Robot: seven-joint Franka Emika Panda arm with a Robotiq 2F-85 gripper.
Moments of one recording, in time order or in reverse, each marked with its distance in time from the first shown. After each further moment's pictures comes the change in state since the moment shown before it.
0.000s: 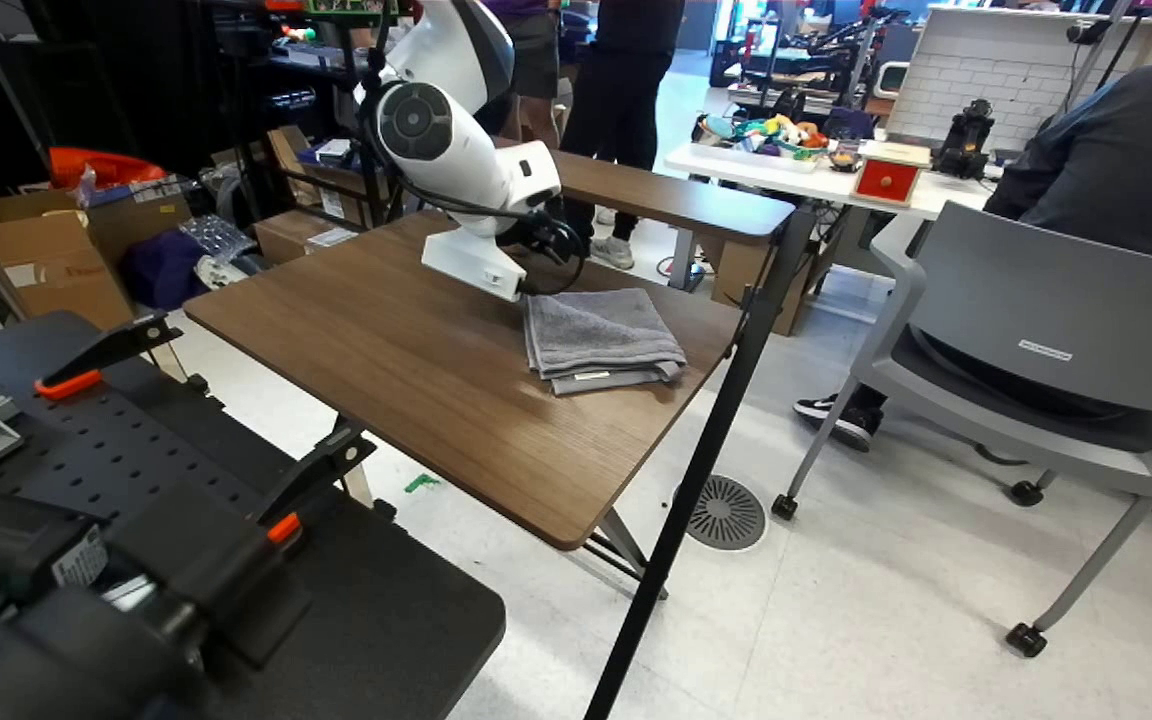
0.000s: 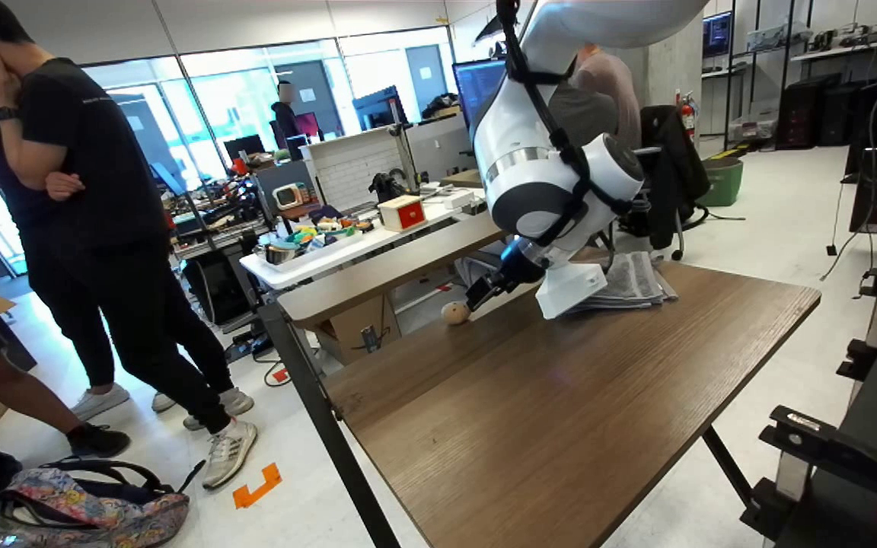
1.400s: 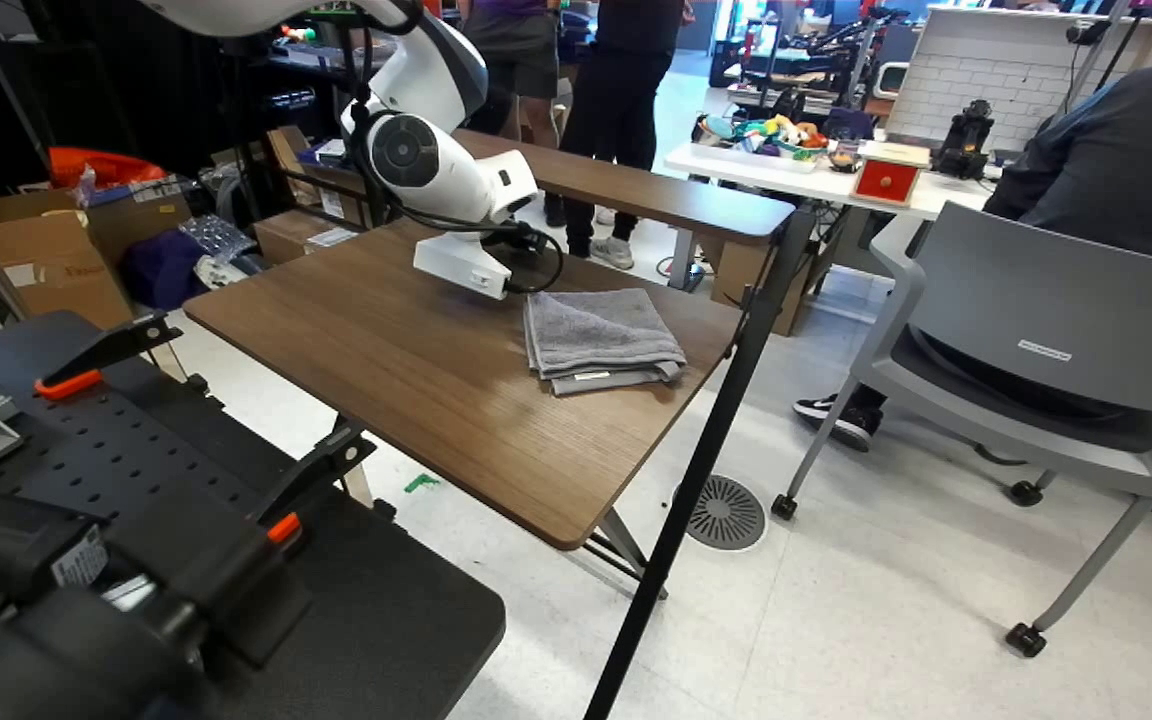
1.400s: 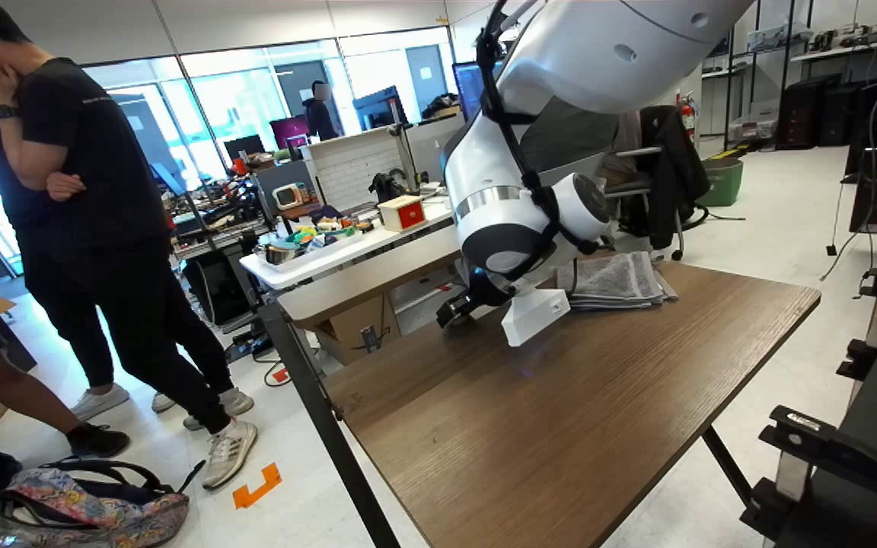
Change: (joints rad) arm 0.043 0.172 -0.012 0.257 0.033 0.008 0.005
